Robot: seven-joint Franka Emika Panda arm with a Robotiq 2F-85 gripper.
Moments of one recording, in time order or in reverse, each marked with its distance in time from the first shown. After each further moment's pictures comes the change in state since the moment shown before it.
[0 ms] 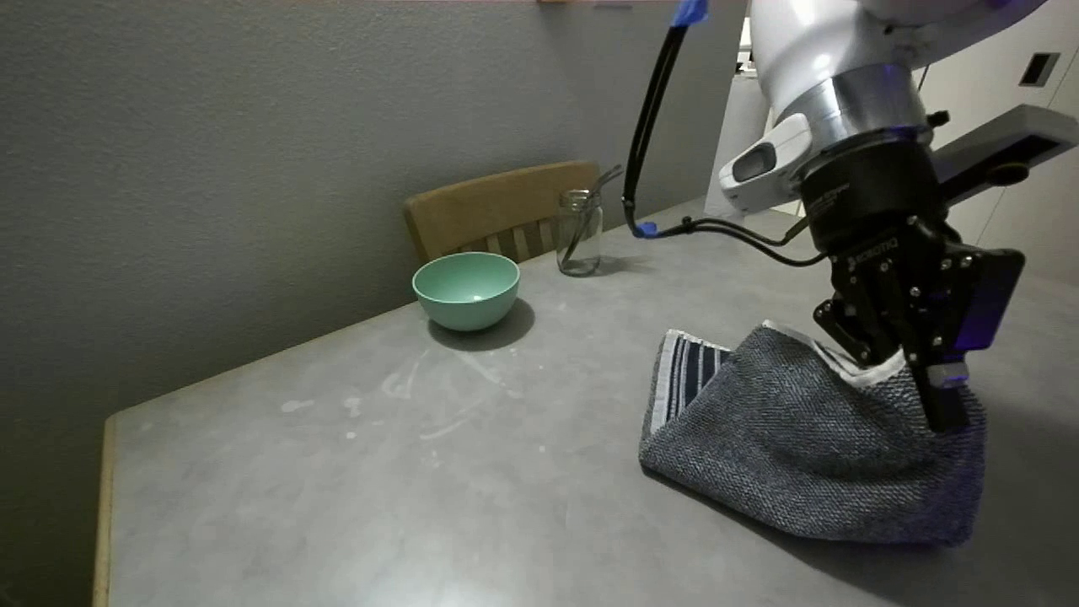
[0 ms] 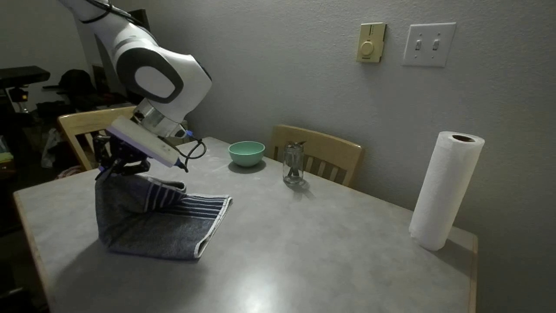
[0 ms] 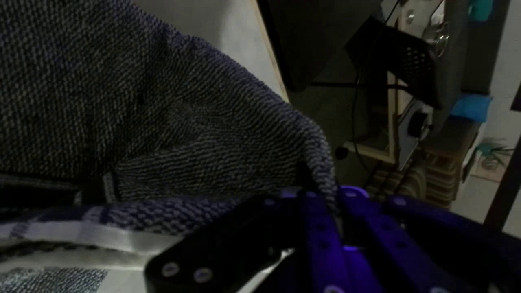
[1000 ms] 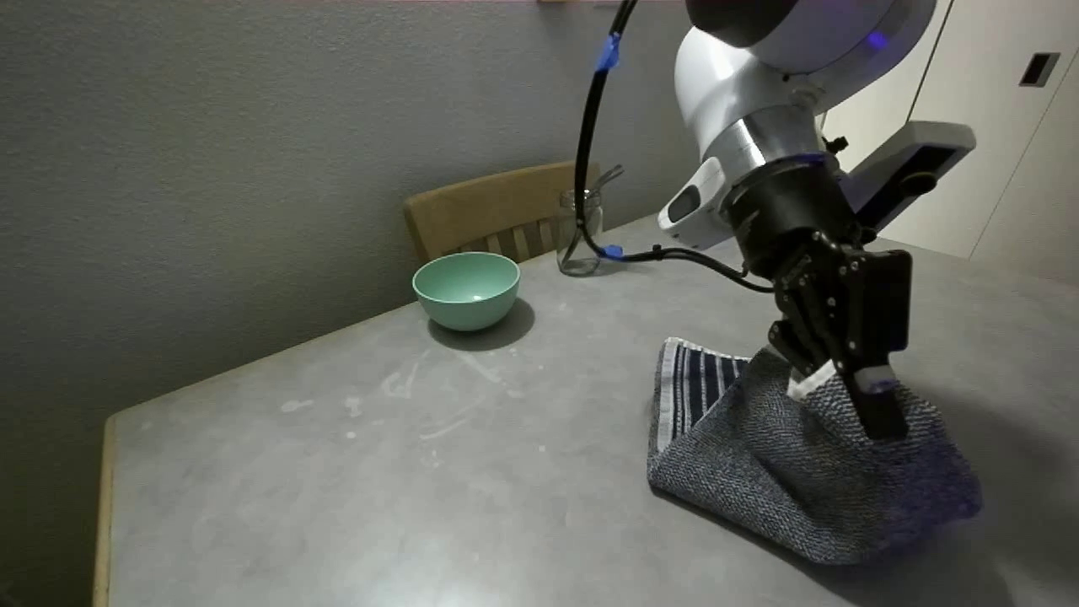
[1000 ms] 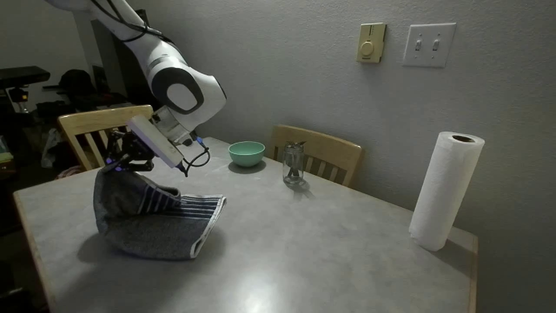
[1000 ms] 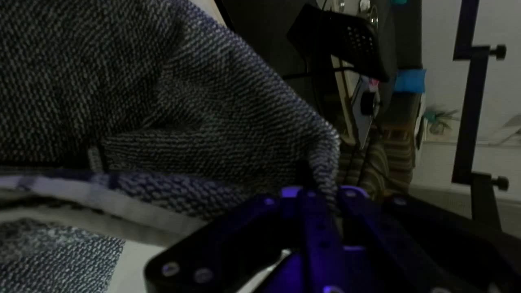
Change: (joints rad) arm 0.010 0.198 0.011 0.229 0.059 -0.177 0.188
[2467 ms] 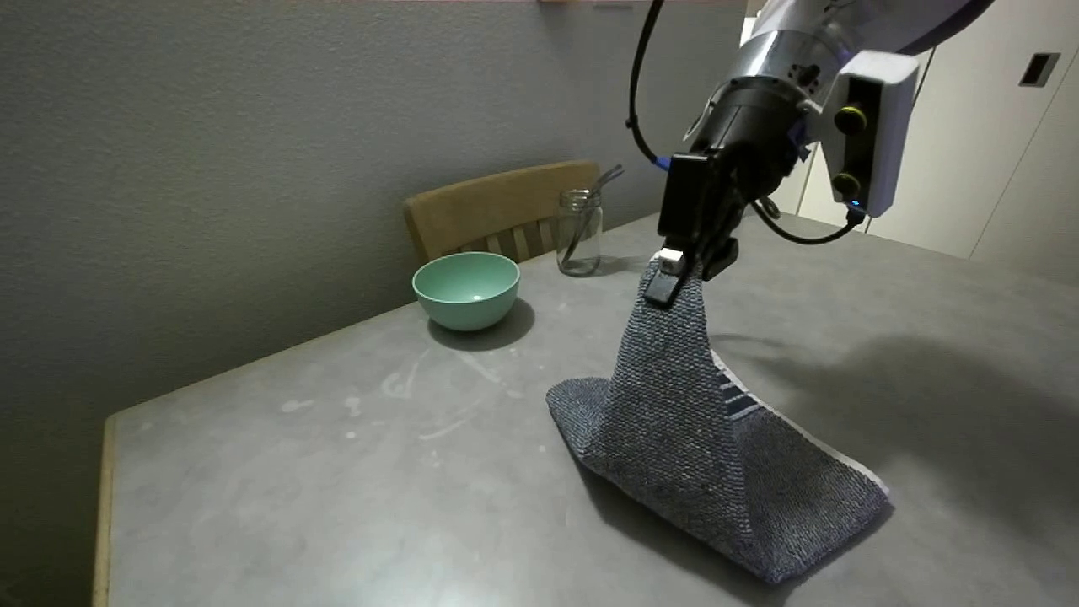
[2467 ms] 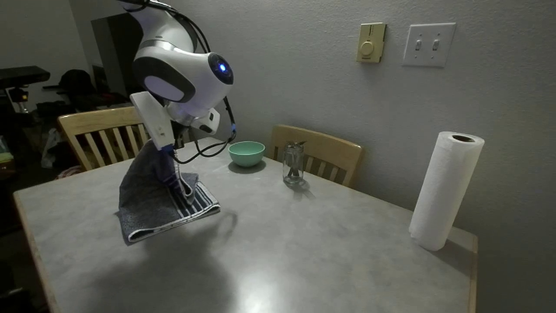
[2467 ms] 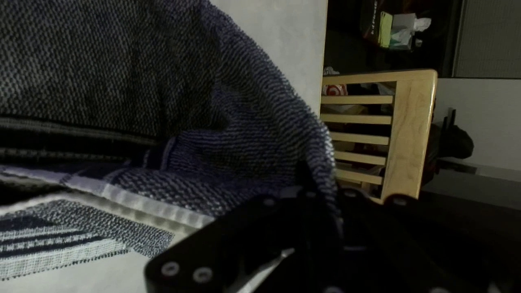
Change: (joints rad) arm -0.015 -0.136 -0.047 -0.124 0.492 0.435 0.324
